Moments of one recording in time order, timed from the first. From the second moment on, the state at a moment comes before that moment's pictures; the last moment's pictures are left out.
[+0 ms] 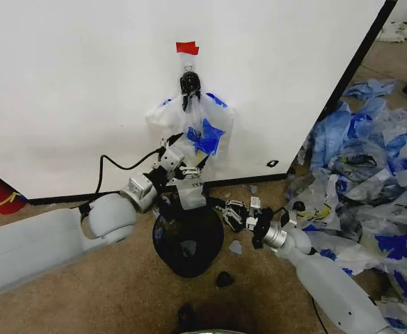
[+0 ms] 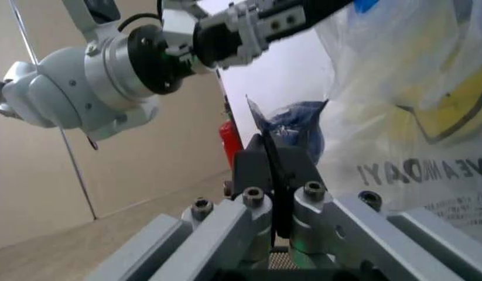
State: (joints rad) left arm 0.08 -0.52 0.85 -2.01 -0.67 -0.05 -0.42; right arm -0.83 1.08 0.03 1.41 0.97 0.28 -1.05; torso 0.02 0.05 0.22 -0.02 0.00
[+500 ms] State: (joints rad) left arm -0.02 -0.58 0.93 -2.01 -0.69 0.04 -0.52; right arm -0.85 1.08 0.02 1.43 0.97 0.29 -1.03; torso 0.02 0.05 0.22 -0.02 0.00
